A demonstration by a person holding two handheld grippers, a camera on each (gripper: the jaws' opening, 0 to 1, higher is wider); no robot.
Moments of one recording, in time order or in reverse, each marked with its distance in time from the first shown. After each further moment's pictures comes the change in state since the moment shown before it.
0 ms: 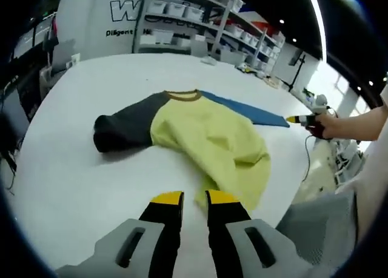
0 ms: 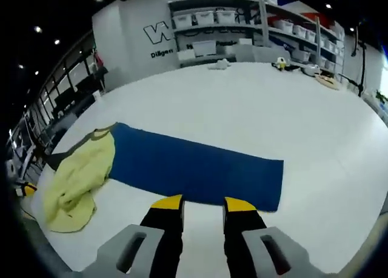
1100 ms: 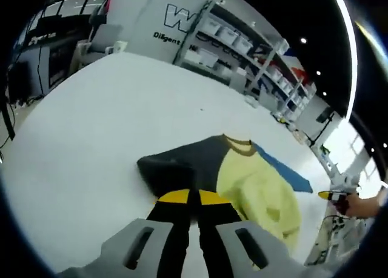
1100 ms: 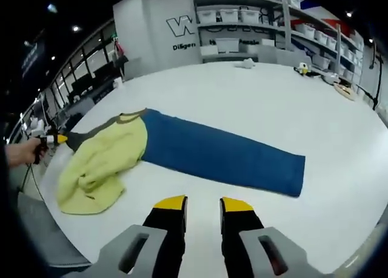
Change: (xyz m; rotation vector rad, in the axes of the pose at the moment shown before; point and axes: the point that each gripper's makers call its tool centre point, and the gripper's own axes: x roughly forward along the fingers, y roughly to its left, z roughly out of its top) left arm 0.061 0.096 0.086 -0.272 -0.182 0.040; right arm -0.017 0.038 -0.020 -0.075 0.047 0.086
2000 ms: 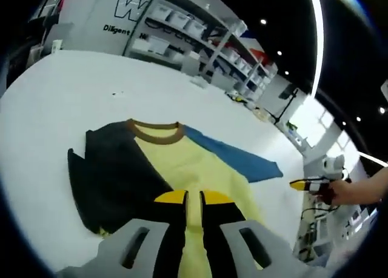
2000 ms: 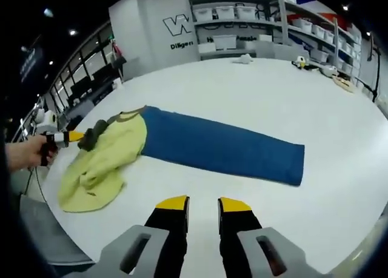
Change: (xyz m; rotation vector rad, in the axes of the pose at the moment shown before) left arm 0.067 -0.147 -0.043 0.149 0.099 -0.260; right arm -0.003 -0.004 -0.015 0.030 0.012 0.003
